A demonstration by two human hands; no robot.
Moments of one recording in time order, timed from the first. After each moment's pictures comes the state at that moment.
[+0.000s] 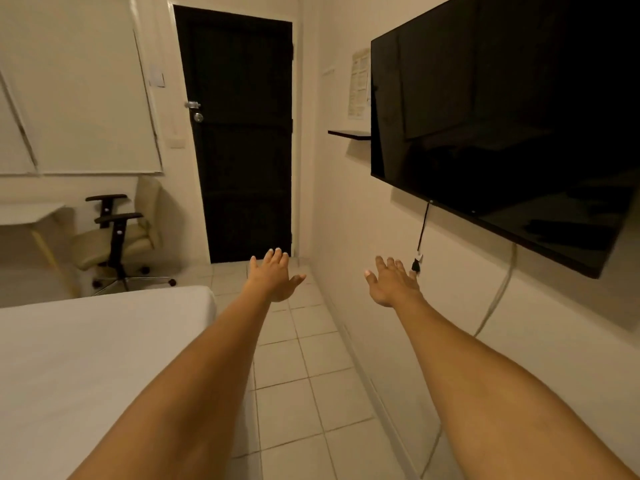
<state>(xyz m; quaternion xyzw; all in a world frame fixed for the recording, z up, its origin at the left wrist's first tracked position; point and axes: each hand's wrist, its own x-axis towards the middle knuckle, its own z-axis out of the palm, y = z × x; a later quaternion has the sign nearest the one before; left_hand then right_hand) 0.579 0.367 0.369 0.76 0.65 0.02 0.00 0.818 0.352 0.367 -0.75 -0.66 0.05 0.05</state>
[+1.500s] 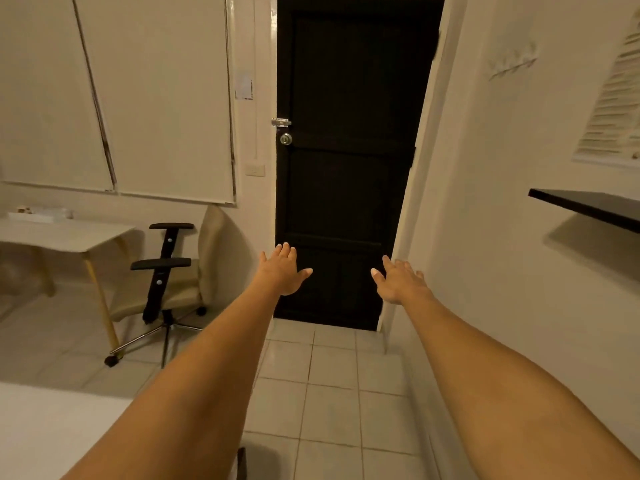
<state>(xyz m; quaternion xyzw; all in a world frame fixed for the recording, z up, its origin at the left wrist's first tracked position) 0.334 1.145 0.406 0.64 0.77 0.04 -0.01 0.568 1.213 0.401 -0.61 -0.79 0.04 0.06</state>
